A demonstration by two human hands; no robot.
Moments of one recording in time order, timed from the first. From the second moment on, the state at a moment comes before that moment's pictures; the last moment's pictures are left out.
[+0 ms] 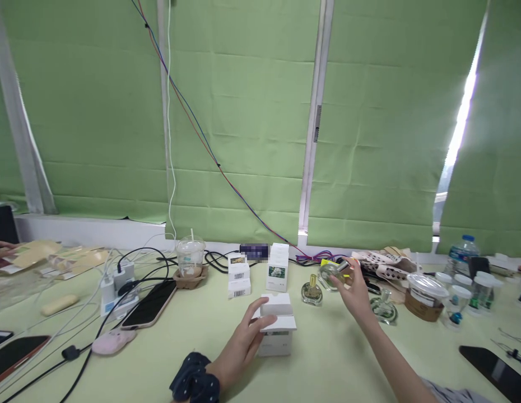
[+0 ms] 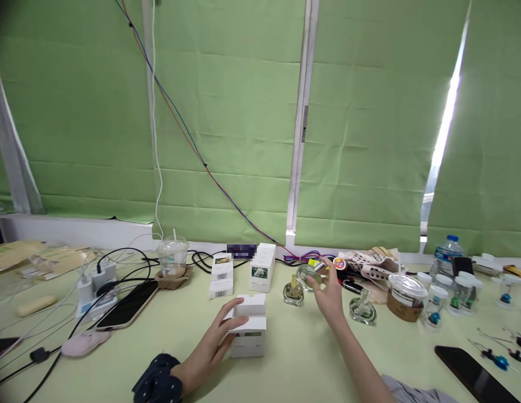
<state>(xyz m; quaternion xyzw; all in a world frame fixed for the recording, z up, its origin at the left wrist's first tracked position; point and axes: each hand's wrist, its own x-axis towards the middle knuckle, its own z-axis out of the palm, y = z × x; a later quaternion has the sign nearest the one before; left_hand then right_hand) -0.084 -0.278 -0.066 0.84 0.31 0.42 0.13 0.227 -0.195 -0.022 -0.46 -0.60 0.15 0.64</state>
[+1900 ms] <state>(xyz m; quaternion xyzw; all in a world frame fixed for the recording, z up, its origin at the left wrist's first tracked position) -0.055 -0.279 -0.065 0.62 0.38 0.53 0.44 0.113 -0.265 -0.048 -0.34 -0.71 0.19 0.59</state>
